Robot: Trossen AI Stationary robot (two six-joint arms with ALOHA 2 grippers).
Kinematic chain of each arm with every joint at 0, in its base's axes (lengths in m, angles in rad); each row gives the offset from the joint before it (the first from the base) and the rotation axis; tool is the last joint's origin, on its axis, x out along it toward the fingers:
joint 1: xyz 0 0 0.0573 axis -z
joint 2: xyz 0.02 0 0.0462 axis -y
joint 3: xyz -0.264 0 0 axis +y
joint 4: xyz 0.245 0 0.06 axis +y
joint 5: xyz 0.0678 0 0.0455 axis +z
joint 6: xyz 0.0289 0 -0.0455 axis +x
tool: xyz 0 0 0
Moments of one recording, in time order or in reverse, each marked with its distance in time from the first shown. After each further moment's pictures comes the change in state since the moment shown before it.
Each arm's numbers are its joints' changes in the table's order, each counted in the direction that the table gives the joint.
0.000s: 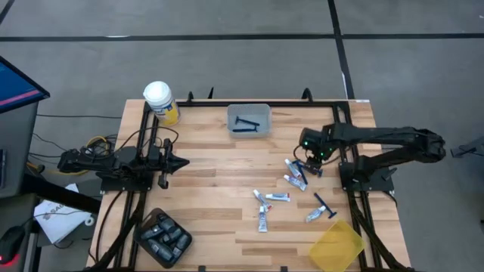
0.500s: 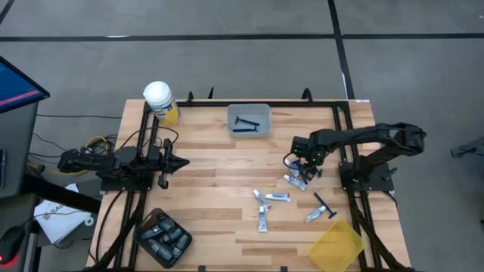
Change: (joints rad) left arm 0.000 0.000 0.000 0.000 0.000 0.000; right arm -0.005 -0.260 0.055 -0.146 0.038 -0.045
